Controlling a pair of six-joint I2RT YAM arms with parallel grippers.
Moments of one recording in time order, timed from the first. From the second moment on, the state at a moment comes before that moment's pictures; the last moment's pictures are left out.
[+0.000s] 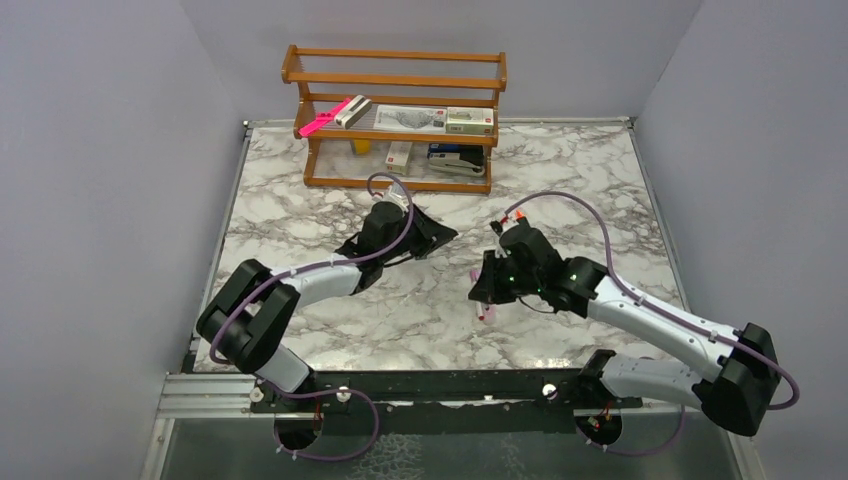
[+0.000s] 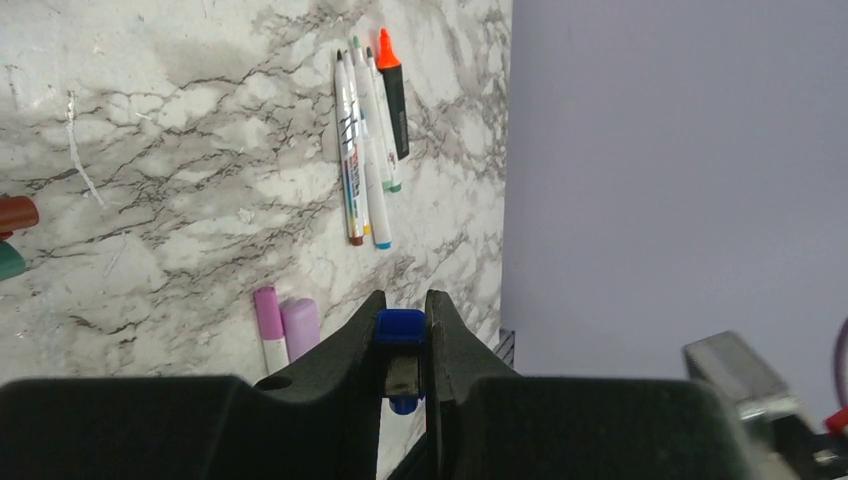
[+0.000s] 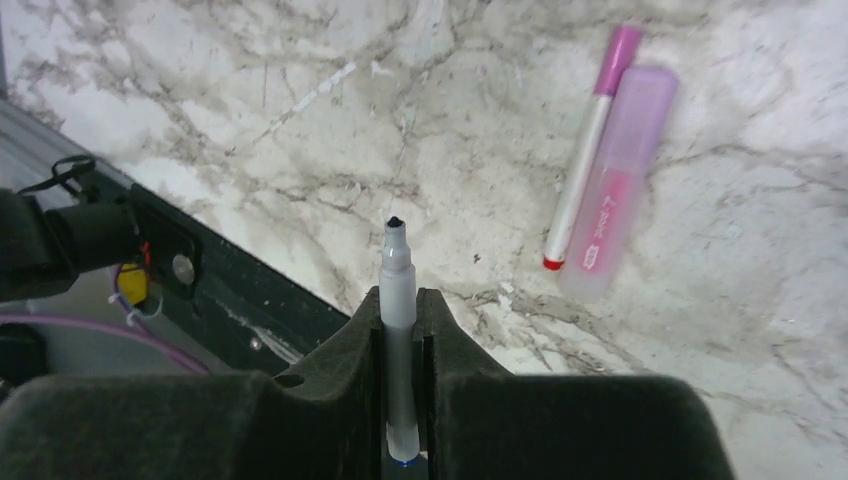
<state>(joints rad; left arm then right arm) -0.65 1.53 0.71 0.48 0.18 -1.24 0.83 1.08 0.77 -0.49 -0.09 0.68</state>
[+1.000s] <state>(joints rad) -0.59 1.16 0.66 -0.08 0.26 -0.86 0.69 1.92 1.35 -0.68 0.54 0.32</state>
